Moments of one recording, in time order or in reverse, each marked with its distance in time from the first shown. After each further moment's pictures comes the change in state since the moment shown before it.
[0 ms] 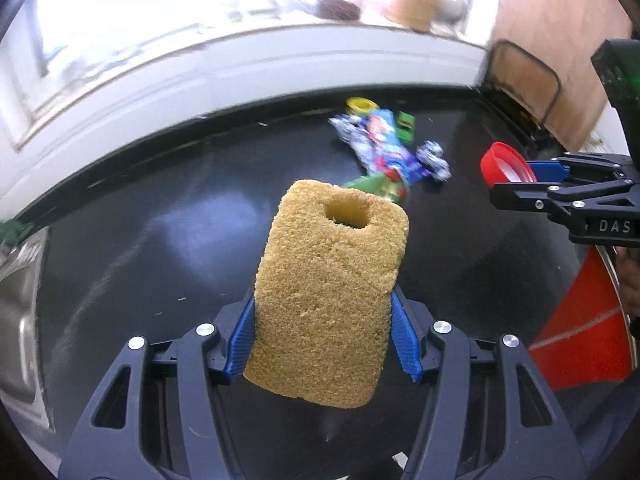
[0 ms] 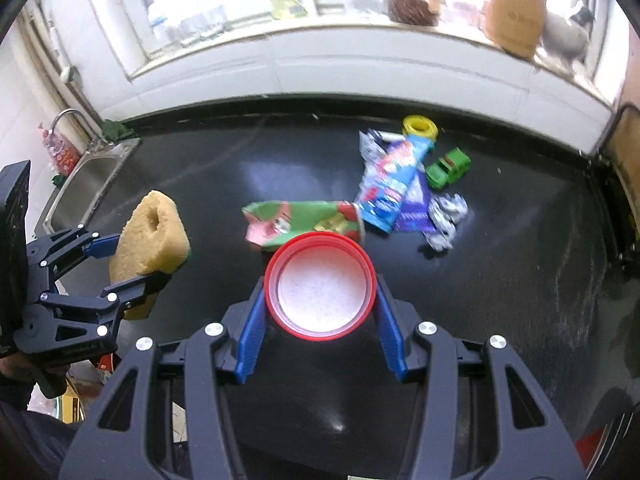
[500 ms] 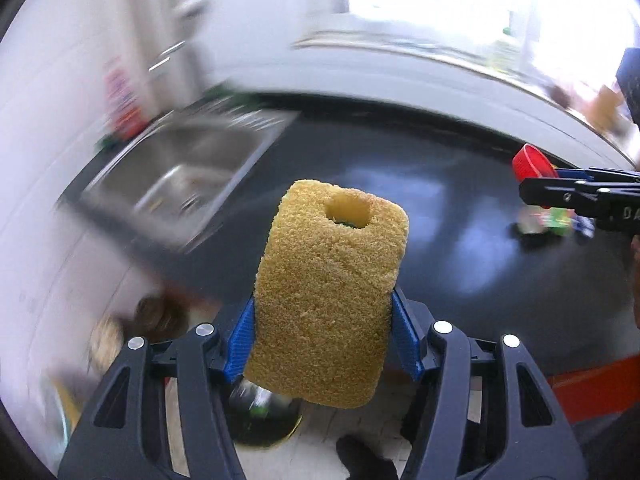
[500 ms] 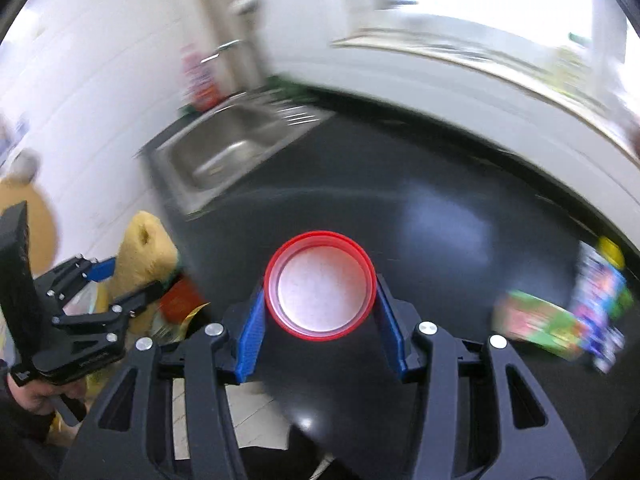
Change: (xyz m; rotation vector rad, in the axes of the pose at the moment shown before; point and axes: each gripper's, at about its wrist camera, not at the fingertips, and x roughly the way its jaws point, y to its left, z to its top) left arm -0.166 0.131 -0.201 -0.546 -0.065 0.488; right arm 0.032 0.278 0.003 -0.452 0.040 0.415
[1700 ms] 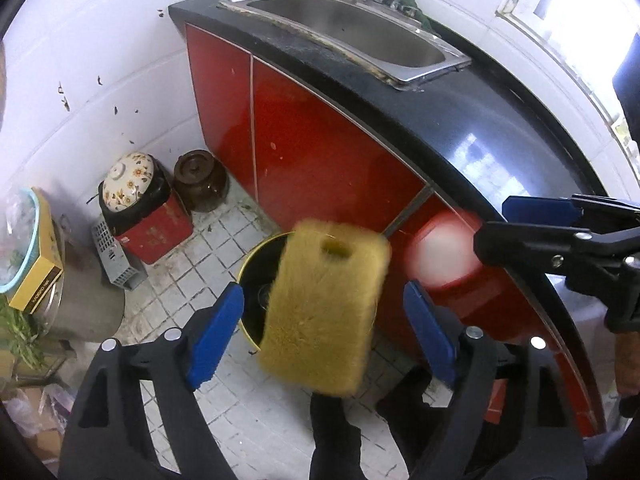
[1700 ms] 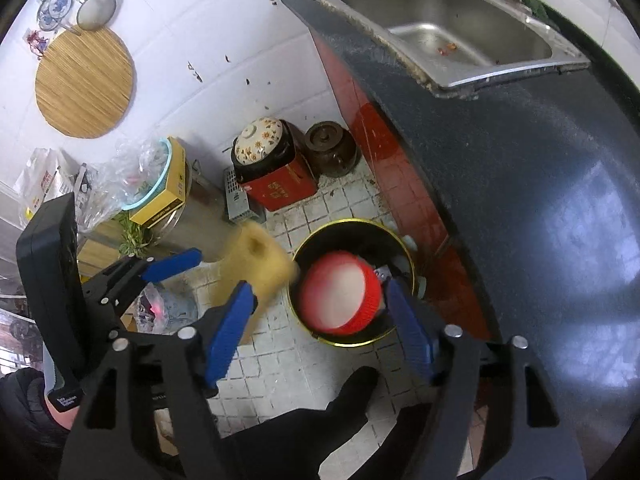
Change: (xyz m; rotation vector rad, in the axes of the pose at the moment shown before) left arm 0.040 0.176 -0.156 -0.450 0.181 0.051; right arm 0.176 0.219 -0.027 -0.260 0.368 0.234
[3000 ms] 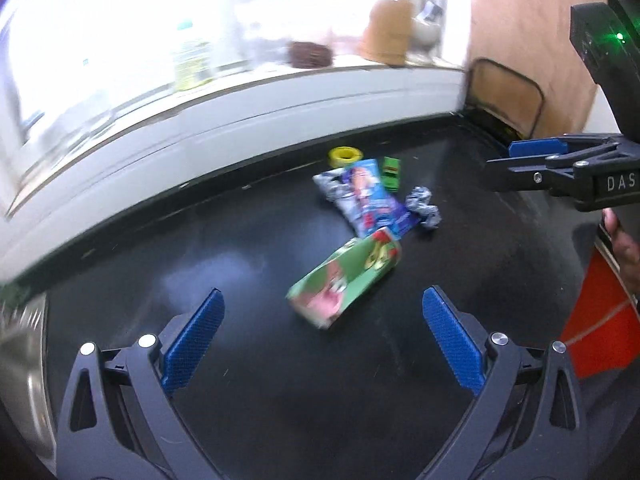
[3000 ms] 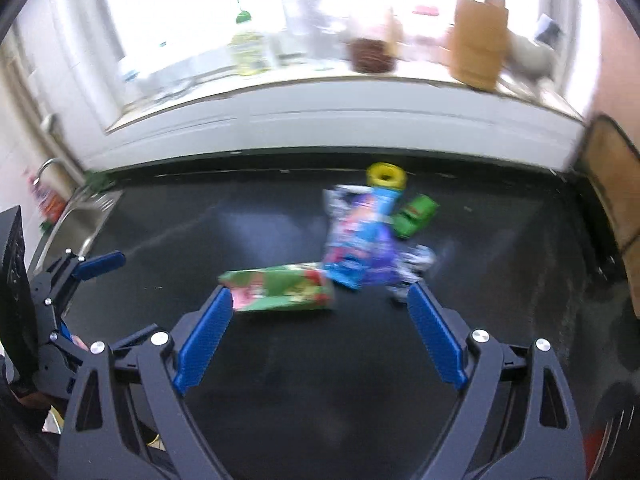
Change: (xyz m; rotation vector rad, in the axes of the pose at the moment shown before) left arm -0.020 -0.557 0.011 1.157 -0.134 -0.579; right arm -0.366 -0.347 -0.341 0.920 -0.490 -0.656
